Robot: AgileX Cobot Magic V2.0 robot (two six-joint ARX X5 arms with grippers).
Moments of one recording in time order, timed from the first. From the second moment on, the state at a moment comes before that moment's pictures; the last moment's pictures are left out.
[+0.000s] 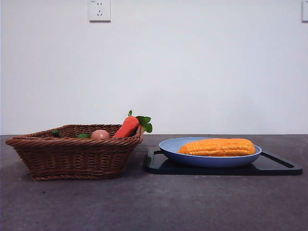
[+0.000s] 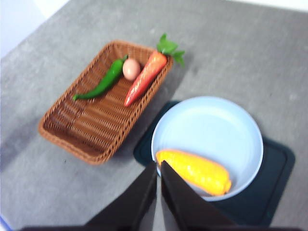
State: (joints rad) left arm -0.06 0.01 0.05 -0.24 -0.07 -0.01; right arm 0.27 1.01 1.24 -0.81 -0.39 0.02
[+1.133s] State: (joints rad) left arm -0.06 0.01 0.06 -0.26 -0.07 -0.09; right arm 0.25 0.99 1.24 -0.68 -0.36 -0.01
